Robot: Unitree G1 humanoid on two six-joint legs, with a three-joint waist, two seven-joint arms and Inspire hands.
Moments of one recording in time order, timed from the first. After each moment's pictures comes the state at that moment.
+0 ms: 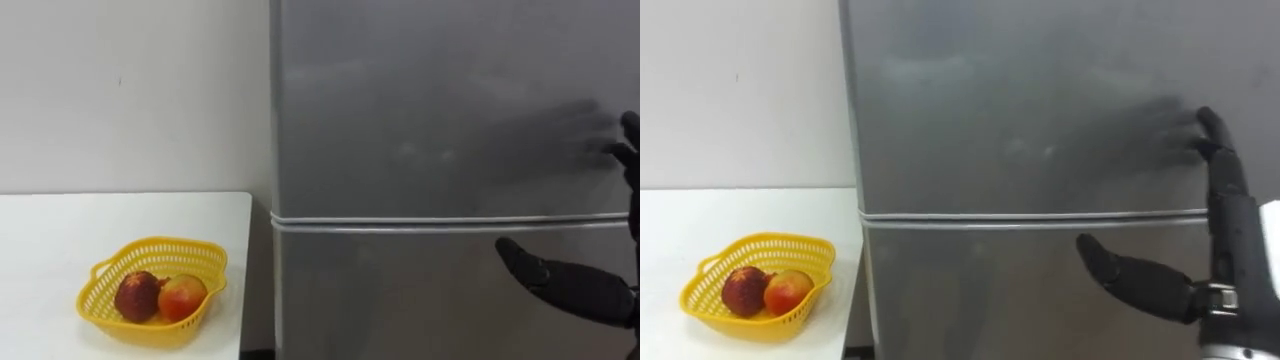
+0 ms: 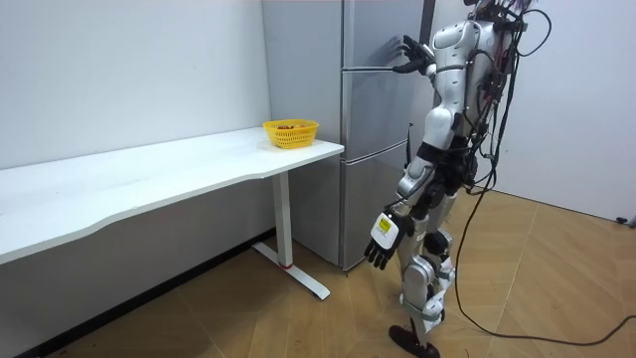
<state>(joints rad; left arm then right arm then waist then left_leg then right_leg) 0.30 0.25 0.17 1.12 0.27 -0.05 -0.05 0.04 -0.31 -0.22 -0.28 -0.08 -0.21 -0.39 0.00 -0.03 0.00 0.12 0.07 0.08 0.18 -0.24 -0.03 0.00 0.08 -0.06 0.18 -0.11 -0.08</state>
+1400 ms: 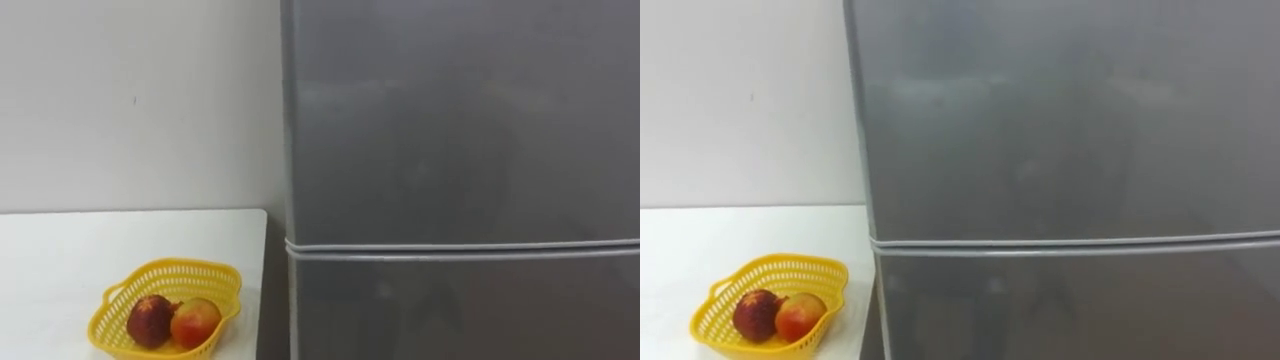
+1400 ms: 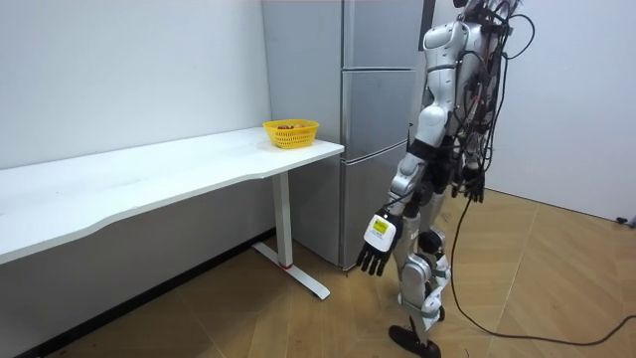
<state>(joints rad) 0.30 0.20 0.25 1.08 0.28 0.12 0.03 0.21 -0.23 -0.14 1.30 0.16 0.07 -0.22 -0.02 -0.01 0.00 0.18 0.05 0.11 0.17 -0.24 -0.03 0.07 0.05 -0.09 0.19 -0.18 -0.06</state>
